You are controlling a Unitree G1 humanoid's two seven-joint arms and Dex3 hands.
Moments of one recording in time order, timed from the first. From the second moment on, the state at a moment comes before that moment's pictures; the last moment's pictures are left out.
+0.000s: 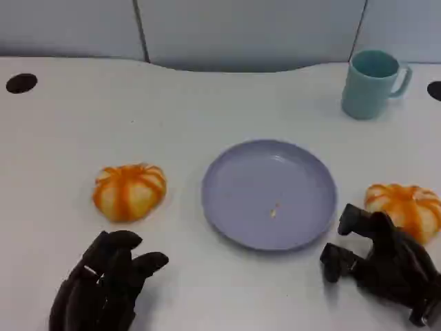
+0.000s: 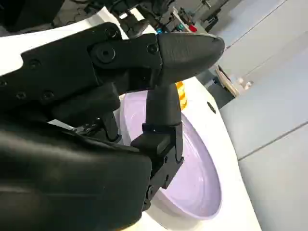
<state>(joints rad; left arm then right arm) 0.19 -0.13 0.20 0.07 -0.68 0.09 -0.54 -0.27 -0.07 -0.18 0.69 0.42 0.14 0.81</state>
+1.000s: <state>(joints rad) 0.19 -0.13 0.20 0.07 -0.68 0.08 -0.54 -0.19 -0.07 -0.15 0.59 0.42 0.11 0.76</state>
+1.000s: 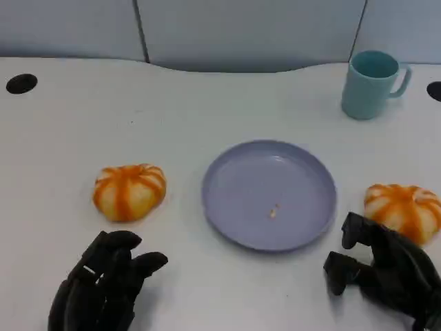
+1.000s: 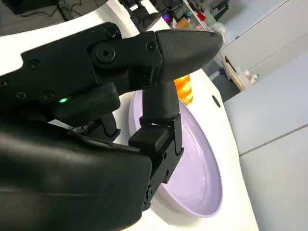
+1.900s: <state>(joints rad) 0.02 0.38 0.14 -0.19 0.59 -0.41 -0.26 -0.21 -0.05 -0.13 0.66 0.39 0.02 0.80</state>
